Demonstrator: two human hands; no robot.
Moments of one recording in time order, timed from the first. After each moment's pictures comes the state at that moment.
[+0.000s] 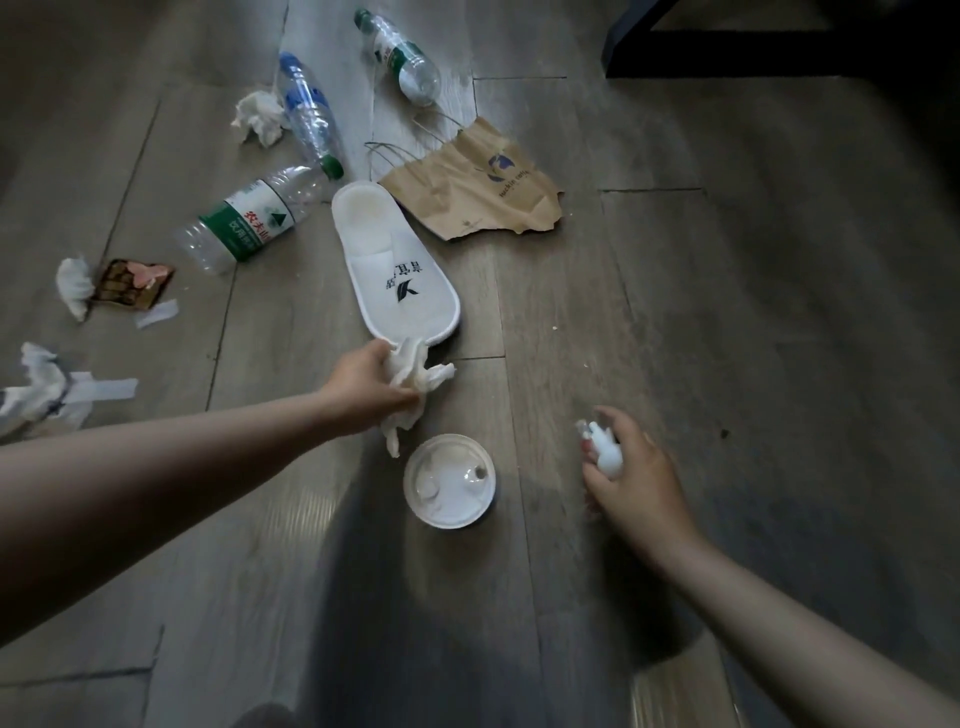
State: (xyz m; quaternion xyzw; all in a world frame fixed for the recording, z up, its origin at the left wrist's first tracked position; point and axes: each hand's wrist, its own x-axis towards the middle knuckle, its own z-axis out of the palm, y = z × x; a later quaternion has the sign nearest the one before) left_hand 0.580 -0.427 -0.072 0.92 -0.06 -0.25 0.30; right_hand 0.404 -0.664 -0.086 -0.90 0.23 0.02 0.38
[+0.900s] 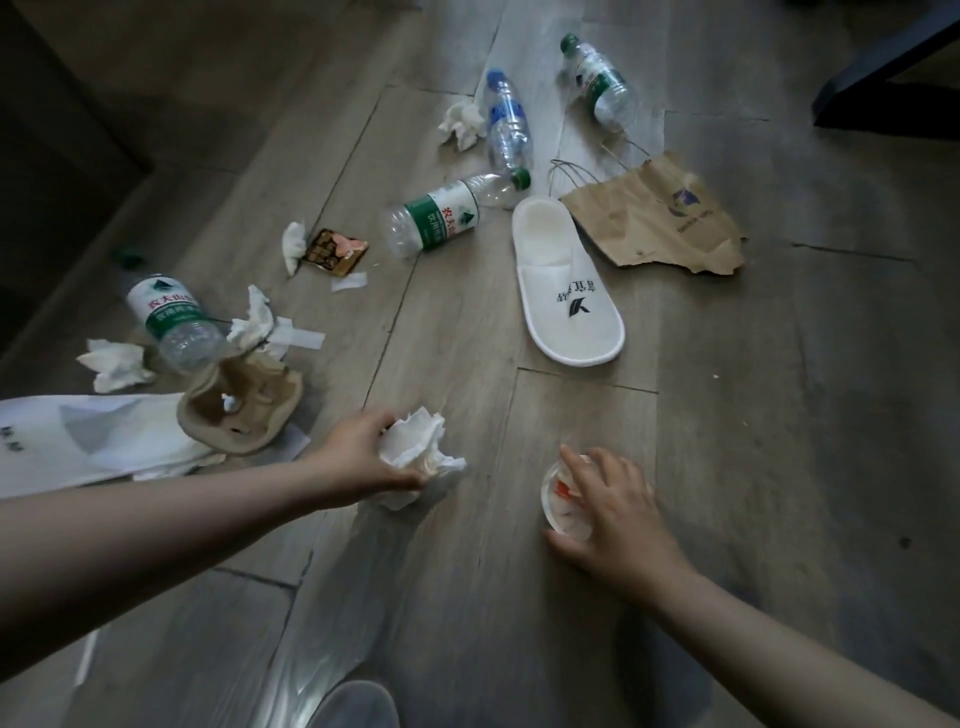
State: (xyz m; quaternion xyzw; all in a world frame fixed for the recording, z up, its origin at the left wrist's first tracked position) left_hand 0.518 -0.267 -0.068 0.94 0.01 -0.25 0.25; right_hand 0.447 -0.554 -0.104 -0.96 -0.06 0.18 0.20
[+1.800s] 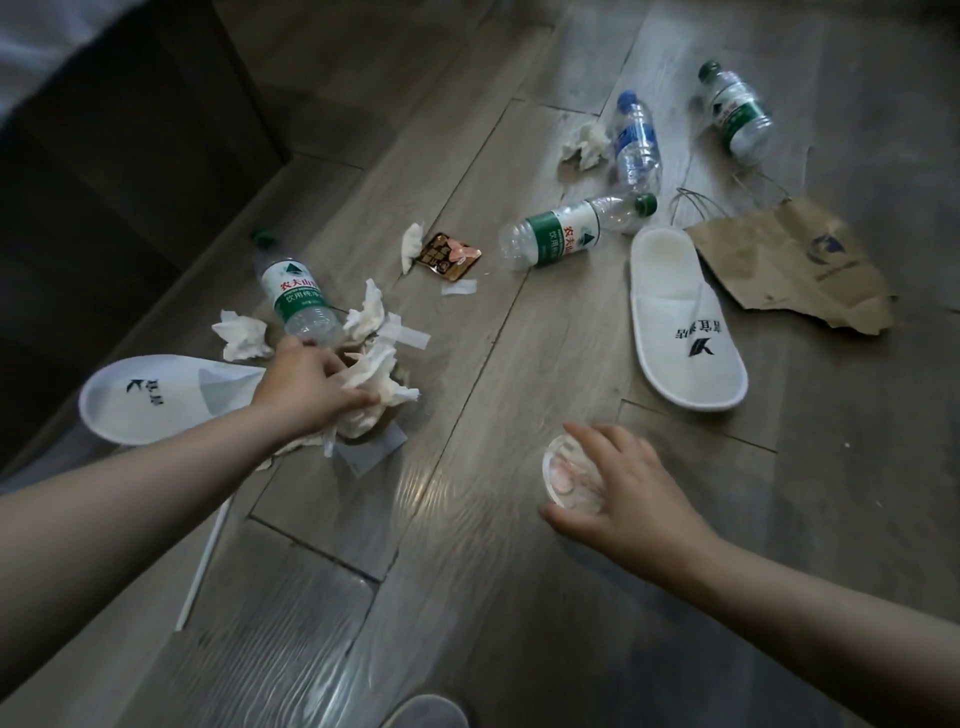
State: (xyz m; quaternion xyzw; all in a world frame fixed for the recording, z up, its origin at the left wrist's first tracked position) left_hand 0.546 -0.137 -0.037 0.96 0.19 -0.11 0.19; right_hand 0.503 -0.467 -0.049 -0.93 -0.17 0.17 0.28
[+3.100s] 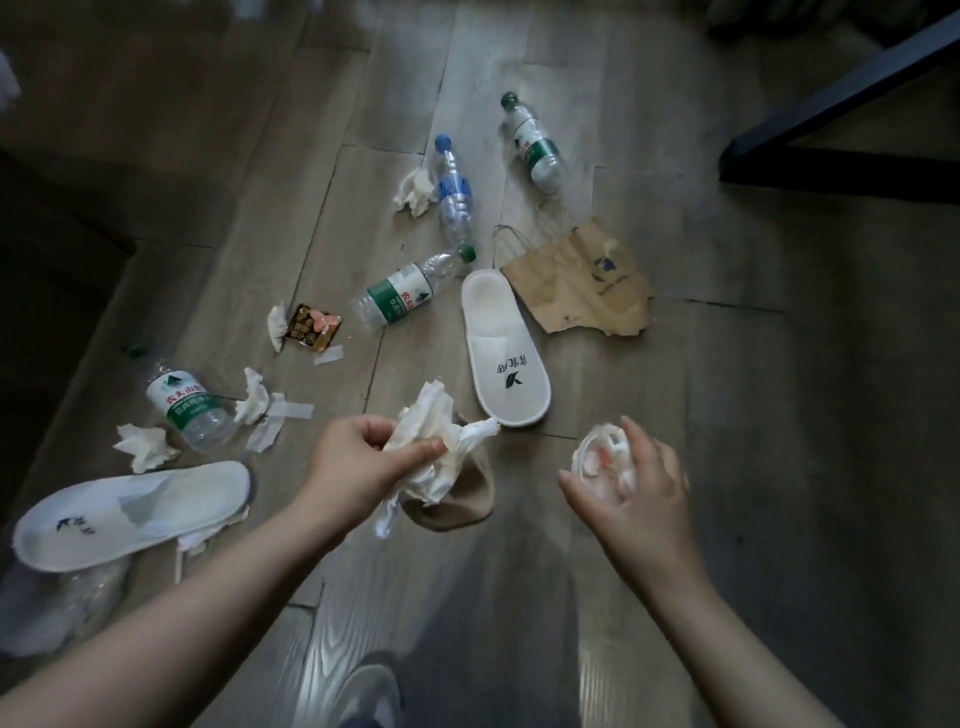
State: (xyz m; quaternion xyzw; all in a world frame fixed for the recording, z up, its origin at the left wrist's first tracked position) left_hand 0.558 -0.350 0.151 0.81 0.19 -0.22 0.51; right_hand 0.493 -0.589 0.116 -0.89 0.23 0.05 0.38
